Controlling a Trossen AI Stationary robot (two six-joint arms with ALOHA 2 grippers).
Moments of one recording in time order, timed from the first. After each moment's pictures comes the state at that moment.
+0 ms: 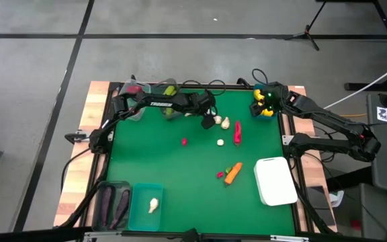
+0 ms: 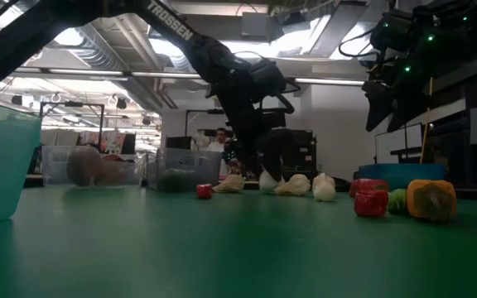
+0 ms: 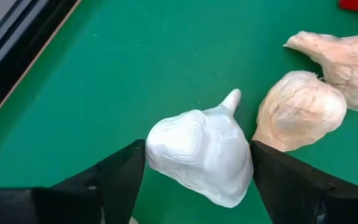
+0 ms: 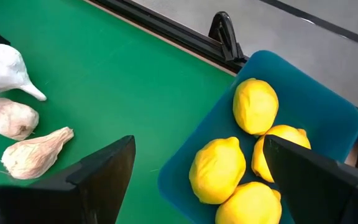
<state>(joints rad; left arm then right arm) 0.34 2.20 1.63 -0.41 -0.20 -0.11 -0.69 0.96 0.73 -0.65 0.26 0.26</state>
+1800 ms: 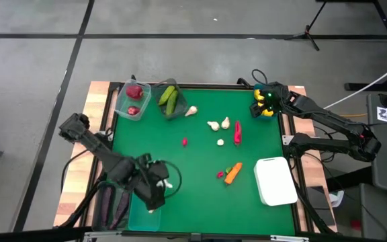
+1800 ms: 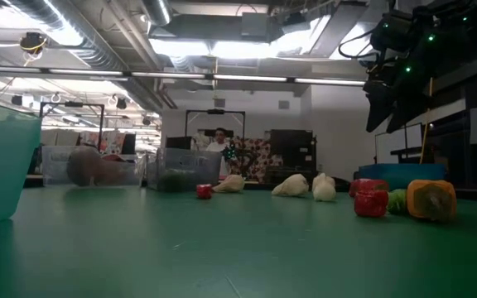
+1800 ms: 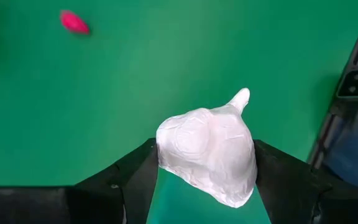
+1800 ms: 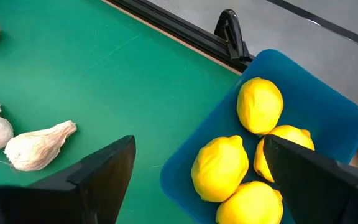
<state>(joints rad) -0.62 1.72 1.70 -1.32 -0.30 -1.01 -0.69 0.96 0.73 -0.65 0.25 0.23</state>
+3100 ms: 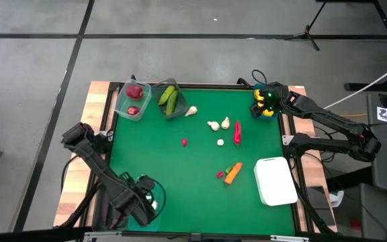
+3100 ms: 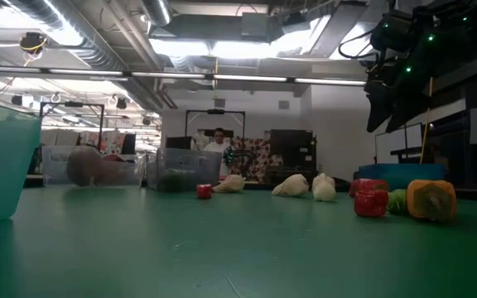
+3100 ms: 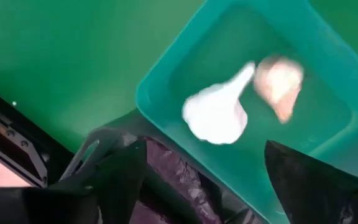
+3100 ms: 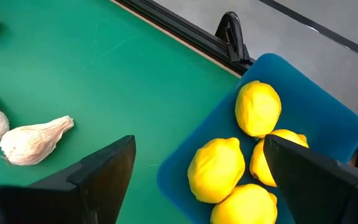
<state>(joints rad) -0.77 1.83 1.56 -1.40 -0.03 -1.50 -0.69 0.96 0.73 -0.65 0.25 0.18</state>
